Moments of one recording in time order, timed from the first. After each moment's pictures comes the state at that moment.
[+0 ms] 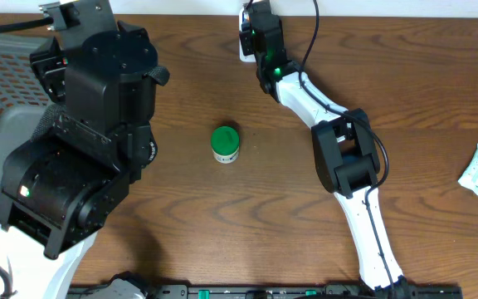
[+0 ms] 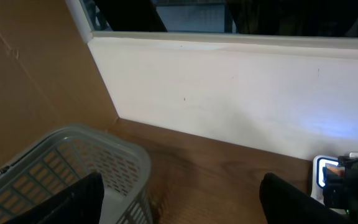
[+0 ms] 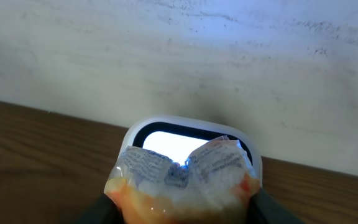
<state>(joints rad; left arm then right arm) -0.55 1.35 2.00 -1.08 -0.90 -0.25 0.42 2.58 2.06 0.19 0.24 0.01</state>
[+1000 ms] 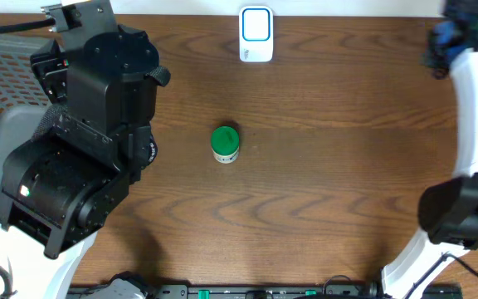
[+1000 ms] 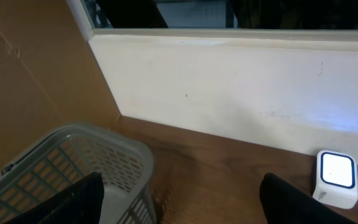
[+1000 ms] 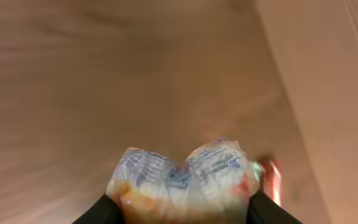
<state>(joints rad) -0.55 1.35 2.00 -1.10 -0.90 -0.25 -0.17 1.97 2.07 -1.14 0.47 0.02</state>
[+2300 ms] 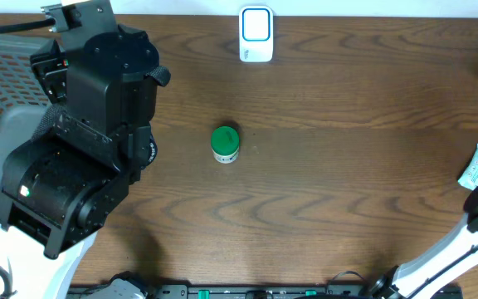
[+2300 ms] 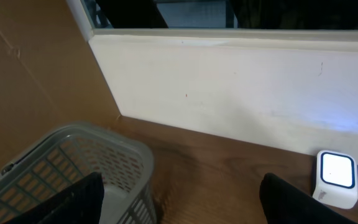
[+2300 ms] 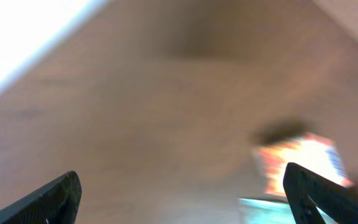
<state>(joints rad) -0.55 1.35 2.00 -1.10 -0.90 -0.25 -0.64 2.10 2.07 -0.90 -0.27 0.10</state>
